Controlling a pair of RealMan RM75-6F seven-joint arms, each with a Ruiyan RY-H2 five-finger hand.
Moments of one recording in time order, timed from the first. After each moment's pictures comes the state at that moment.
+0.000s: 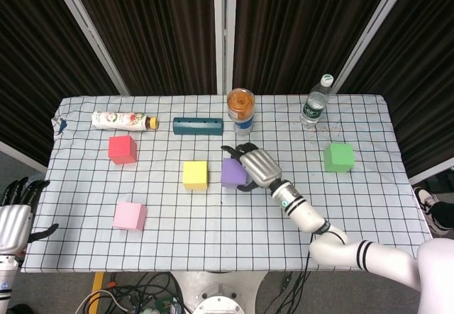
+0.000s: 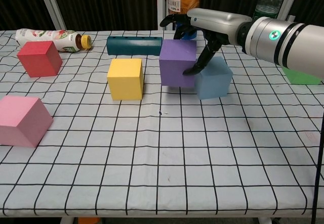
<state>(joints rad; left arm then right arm) -0.07 -1.17 -0.05 -1.54 1.47 1.50 0.04 0.86 -1.58 0.30 -1.40 -1.23 0.76 -0.10</state>
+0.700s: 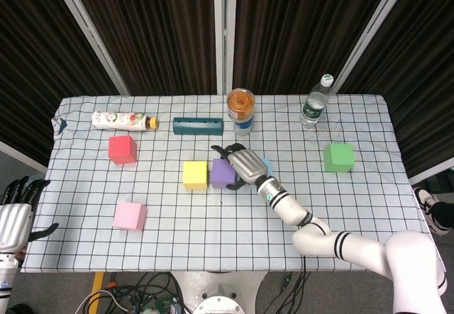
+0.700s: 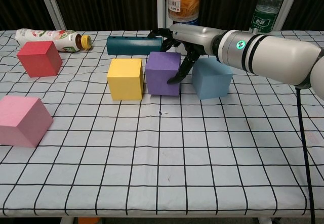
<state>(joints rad) -0.08 -1.17 -0.05 -1.53 1.47 1.48 0.03 0.96 -1.72 0.29 -1.20 -1.18 0.69 -0.02</state>
